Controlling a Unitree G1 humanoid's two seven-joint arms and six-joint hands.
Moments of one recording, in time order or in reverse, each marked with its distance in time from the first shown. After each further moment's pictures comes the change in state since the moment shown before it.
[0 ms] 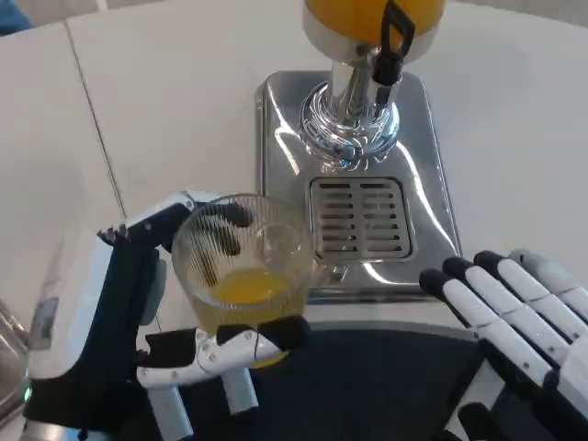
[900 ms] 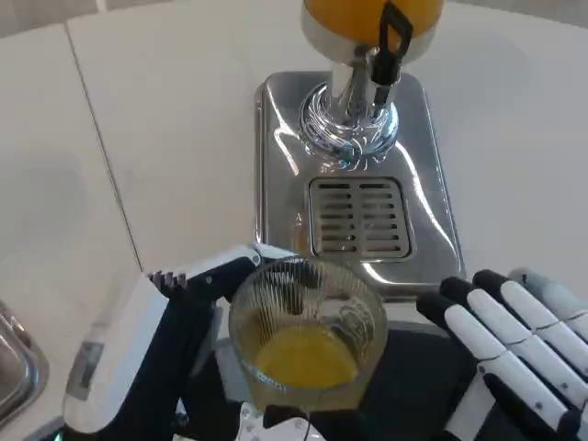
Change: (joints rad) left arm 0.130 -0.030 -0.028 -0.083 0.000 -0.136 -0.128; right arm 0.105 0.112 -0.081 -0.031 0.080 -0.176 0.006
